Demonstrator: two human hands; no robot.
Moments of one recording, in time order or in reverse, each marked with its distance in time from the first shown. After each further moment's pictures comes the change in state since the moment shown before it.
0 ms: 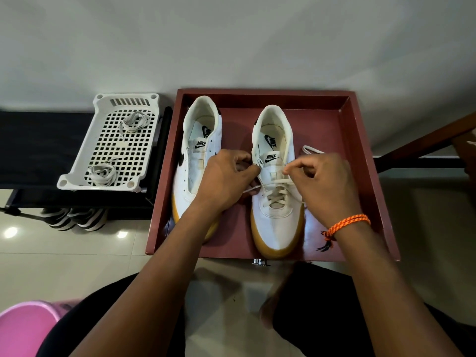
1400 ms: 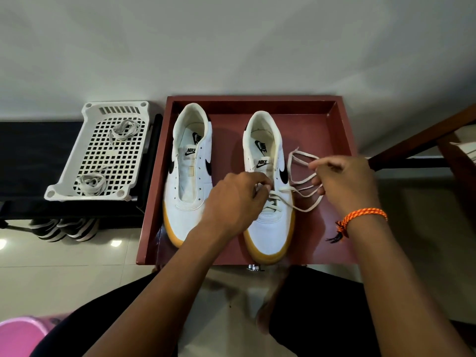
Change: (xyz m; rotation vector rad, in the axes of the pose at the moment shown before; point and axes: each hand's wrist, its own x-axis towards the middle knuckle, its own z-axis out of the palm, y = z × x) left_hand -0.015 -0.004 0.032 0.434 0.010 0.278; right_hand 0.009 0.030 -0.028 0.114 0.132 0.344
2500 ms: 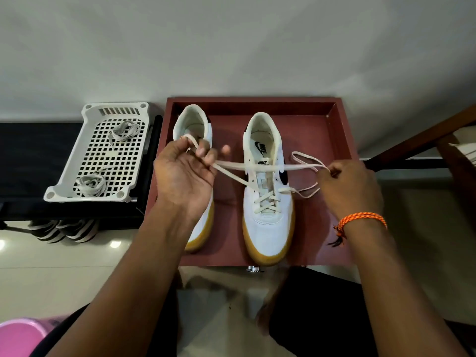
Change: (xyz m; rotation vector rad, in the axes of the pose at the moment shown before) left_hand 0.014 -0.015 -0.061 -1.751 0.301 -0.327; right_hand -0.001 0.005 -0.001 -0.337 0.089 -0.048
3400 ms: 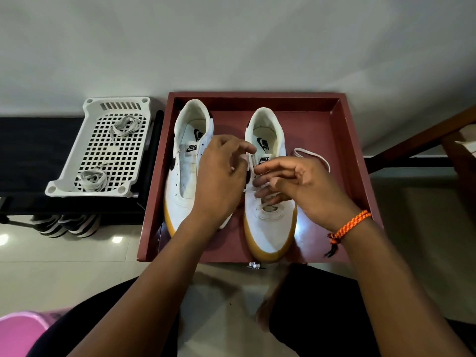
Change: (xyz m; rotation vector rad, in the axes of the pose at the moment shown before) left_hand -0.002 -0.042 -0.001 1.452 -0.097 0.536; right_hand -0.018 -0.034 0.014 0.727 -0.704 -0.219
